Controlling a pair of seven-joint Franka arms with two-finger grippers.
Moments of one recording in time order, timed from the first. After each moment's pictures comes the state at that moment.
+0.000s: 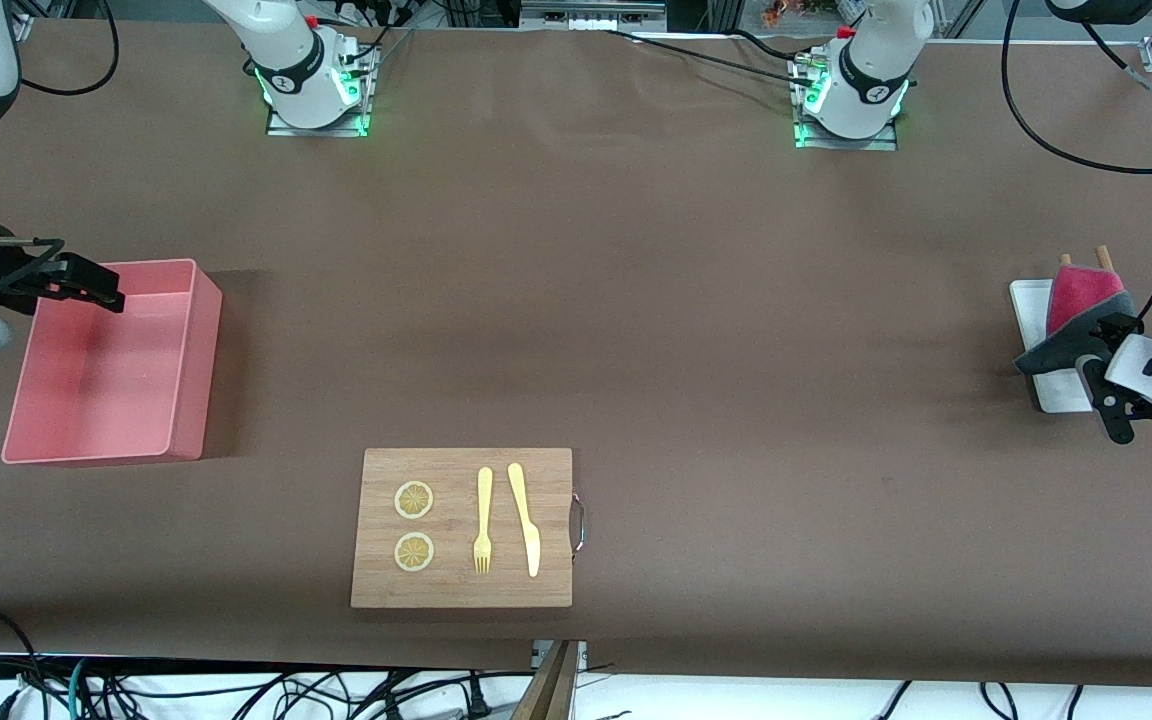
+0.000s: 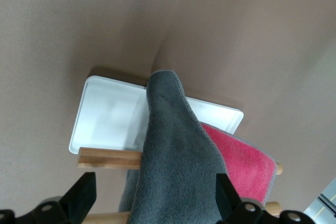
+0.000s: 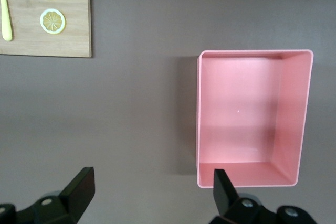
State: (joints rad) left arm 0.39 0.68 -0.09 -1.44 0.42 1.70 1.33; right arm -0.02 0.21 0.03 -1.43 -0.03 1.58 -0.04
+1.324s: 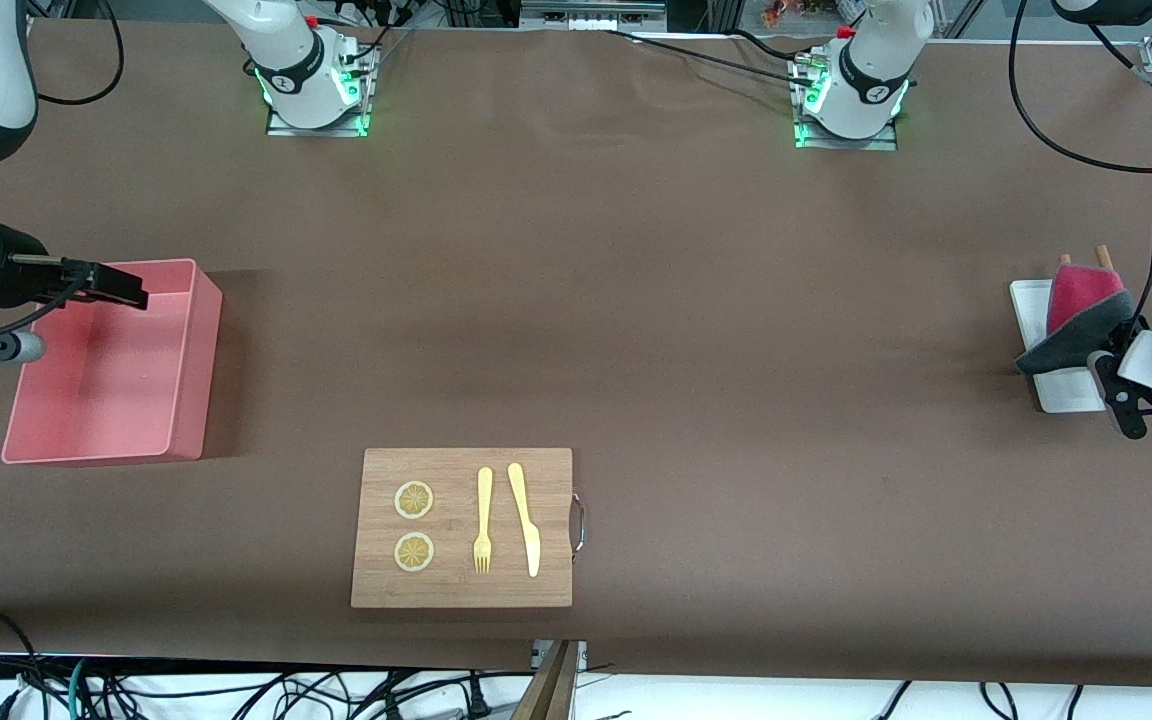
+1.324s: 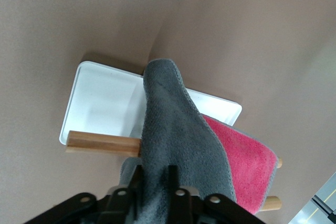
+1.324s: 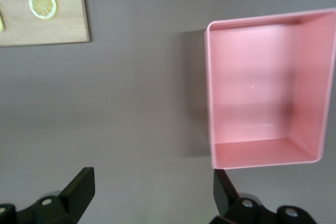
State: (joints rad) left arm 0.41 0.68 -0.08 -1.44 0.41 1.69 1.34; right arm -0.02 0.24 0.03 -1.43 0.03 1.52 0.09
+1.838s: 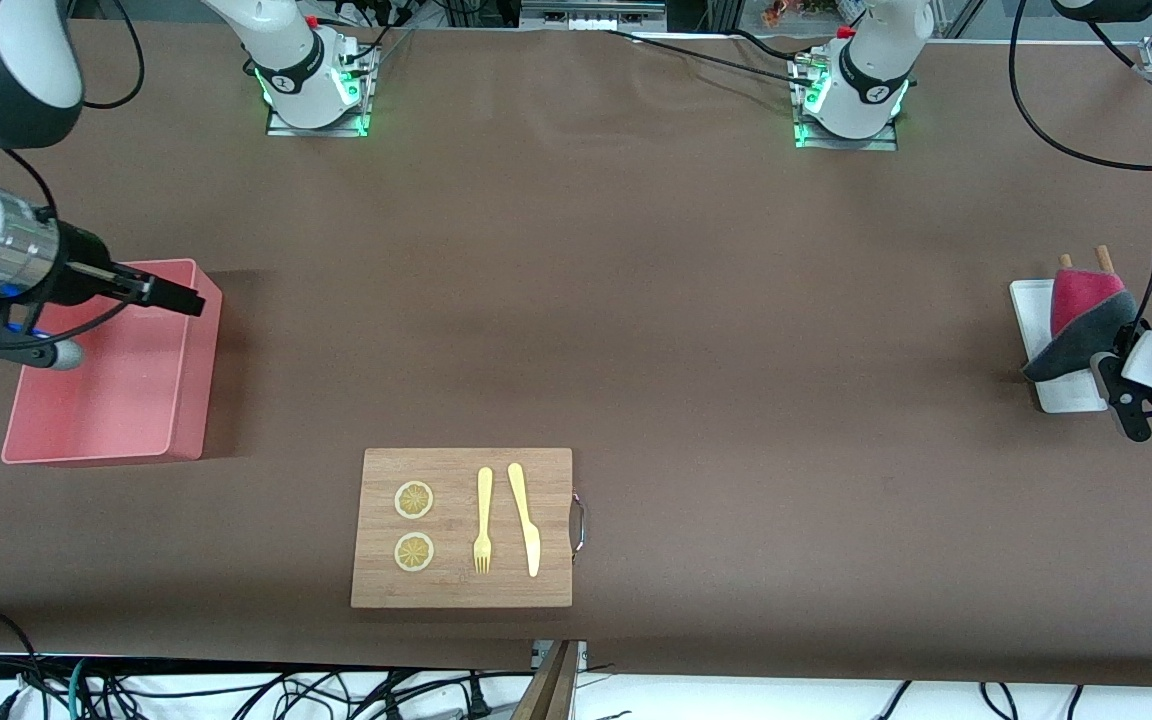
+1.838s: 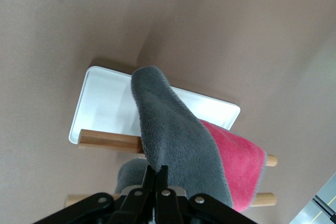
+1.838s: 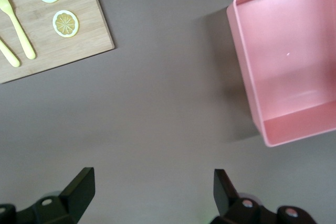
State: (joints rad) left arm 0.40 0.67 -0.10 -1.41 0.41 1.66 1.34; right arm 0.07 0.24 0.04 -1.43 0.08 1.52 0.41
